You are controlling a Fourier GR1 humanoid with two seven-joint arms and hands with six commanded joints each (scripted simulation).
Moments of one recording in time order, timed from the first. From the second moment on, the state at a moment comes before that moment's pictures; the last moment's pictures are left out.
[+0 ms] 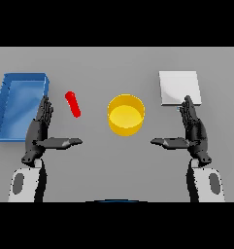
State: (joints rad) left arm 0.00 0.00 0.00 -1.57 0.00 0.00 0.00; right arm 0.00 0.00 0.00 -1.57 0.00 0.00 0.00
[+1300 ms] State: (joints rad) left arm -0.14 0.08 -0.05 -1.41 -0.13 -0.04 0.04; right arm 0.09 -0.07 0.11 -1.70 0.18 0.00 -0.09
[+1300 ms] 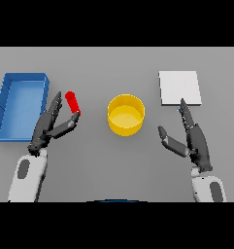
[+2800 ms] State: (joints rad) left arm -0.51 -0.01 0.05 -0.88 -0.20 0.13 -0.22; right arm 0.10 -0.07 0.10 -1.73 0.16 0.01 -0.08
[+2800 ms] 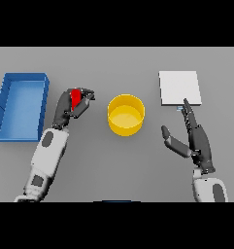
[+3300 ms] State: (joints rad) left arm -0.50 0.01 0.07 -1.03 -0.08 0.03 -0.18; right arm 0.12 -0.08 0.10 -1.72 0.18 0.00 -0.10
